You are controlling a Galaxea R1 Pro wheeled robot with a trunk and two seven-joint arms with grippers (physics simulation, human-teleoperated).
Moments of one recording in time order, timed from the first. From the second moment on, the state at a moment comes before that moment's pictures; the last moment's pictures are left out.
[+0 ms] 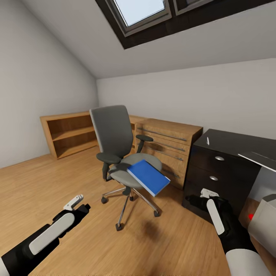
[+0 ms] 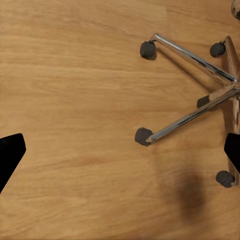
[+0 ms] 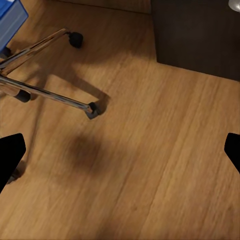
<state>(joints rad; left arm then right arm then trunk) -0.52 0.44 -0.73 -1.35 1.59 0.00 1.03 -0.54 -0.06 -0.18 -1.11 -0.31 0.82 -0.15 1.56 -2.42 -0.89</state>
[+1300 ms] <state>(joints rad) -0.52 0.53 -0.69 -1.35 1.72 0.00 1.03 -0.54 -0.05 -0.34 -1.01 -0.45 0.63 -0.08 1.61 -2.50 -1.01</state>
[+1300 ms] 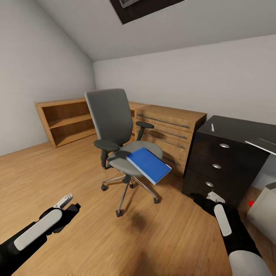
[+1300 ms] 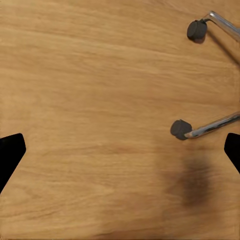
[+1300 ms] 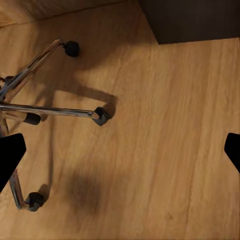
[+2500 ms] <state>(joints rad) -0.52 0.53 -0.70 -1.36 1.73 0.00 1.02 -0.54 -0.10 -0.46 -0.73 -0.61 0.56 0.55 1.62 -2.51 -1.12</state>
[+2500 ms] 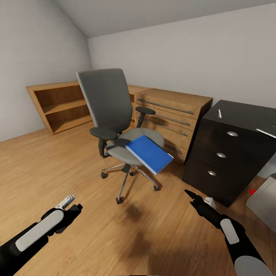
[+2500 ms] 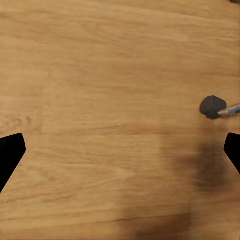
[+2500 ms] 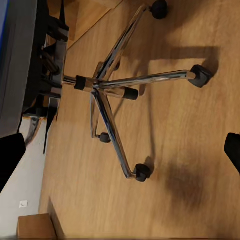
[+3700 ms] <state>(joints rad) -0.52 0.53 -0.72 -1.36 1.72 0.00 1.02 -0.54 -0.08 -0.44 -0.74 -0.62 0.56 0.59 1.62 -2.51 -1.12</state>
